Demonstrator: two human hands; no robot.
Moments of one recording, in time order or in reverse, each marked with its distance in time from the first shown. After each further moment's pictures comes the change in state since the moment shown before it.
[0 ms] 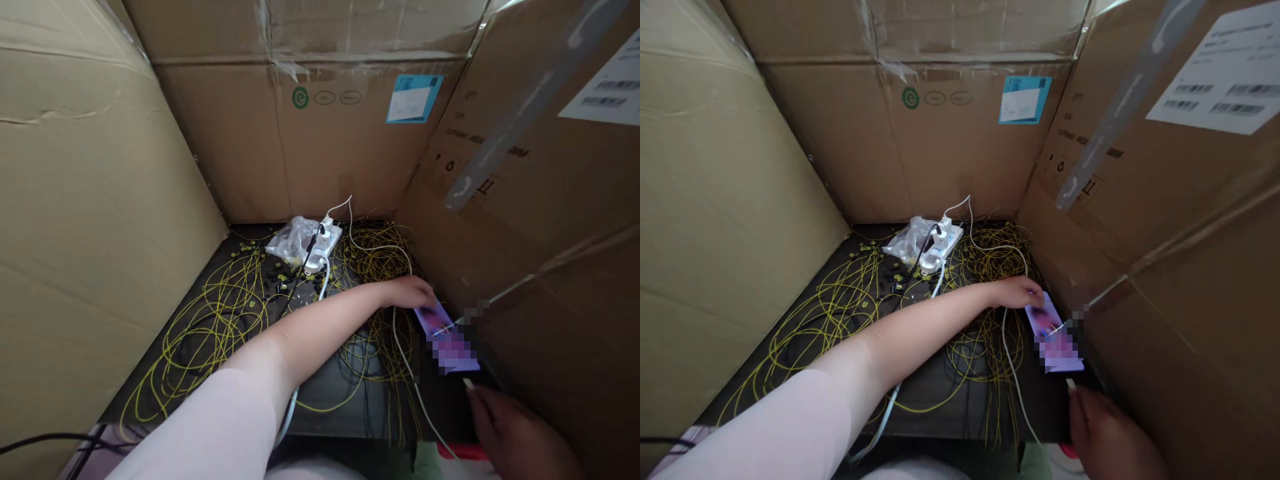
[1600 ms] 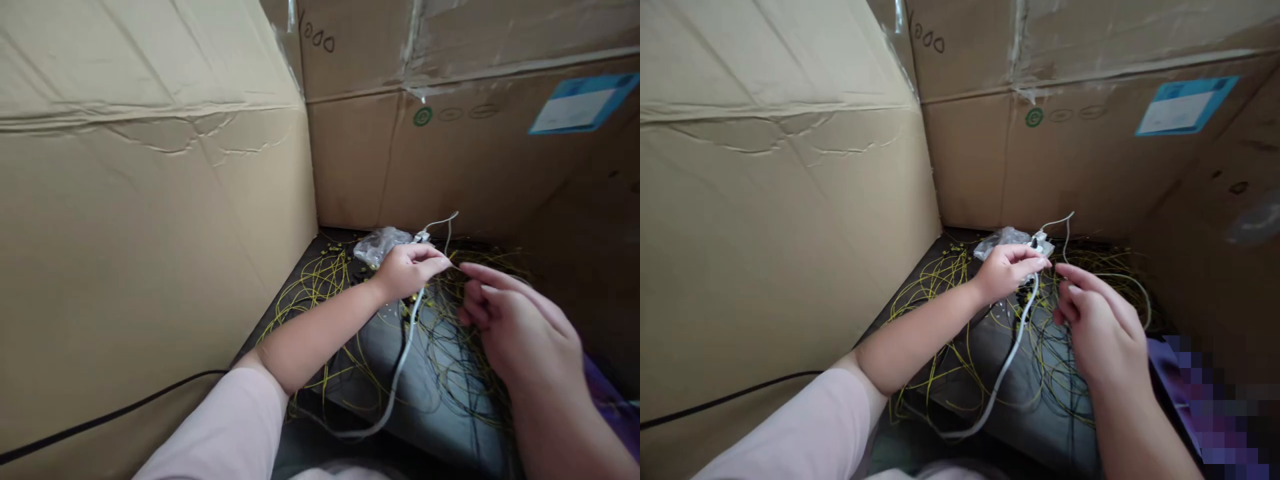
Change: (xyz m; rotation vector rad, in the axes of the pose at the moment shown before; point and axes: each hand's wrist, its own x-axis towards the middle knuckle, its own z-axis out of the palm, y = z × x) left_hand -0.201 0.040 -0.082 -0.258 0.865 0.238; right_hand 0.128 -0.240 -0.066 1.481 0.032 0.164
